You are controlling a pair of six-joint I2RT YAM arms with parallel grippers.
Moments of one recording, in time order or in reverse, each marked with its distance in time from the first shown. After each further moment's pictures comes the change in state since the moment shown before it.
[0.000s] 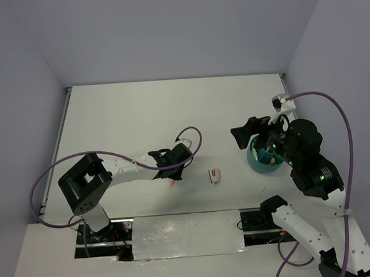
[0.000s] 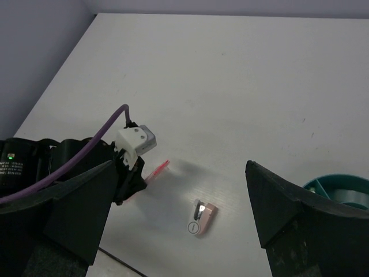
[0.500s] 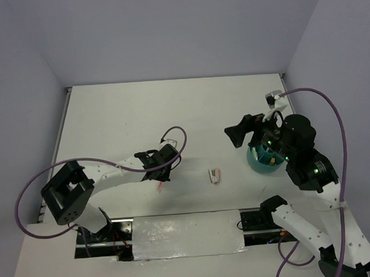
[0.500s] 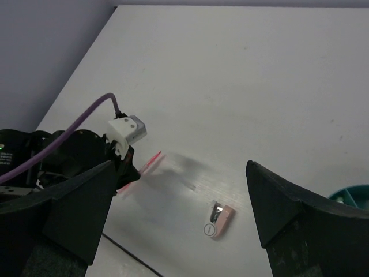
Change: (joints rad) left arm 0.059 -0.126 -0.095 -0.079 -0.020 -0.048; right arm 0.003 0.034 -0.009 0.037 -0.068 0.034
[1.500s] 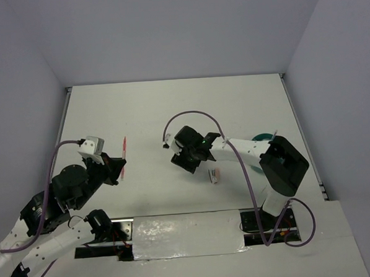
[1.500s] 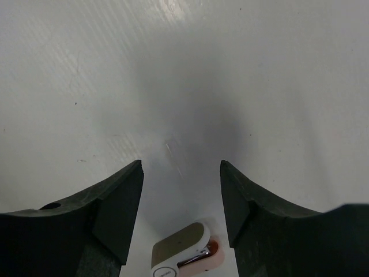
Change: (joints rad) left arm 0.011 -1.122 0.048 -0.345 -0.153 0.135; right arm 0.494 0.972 -0.011 0.159 0.124 -0.529
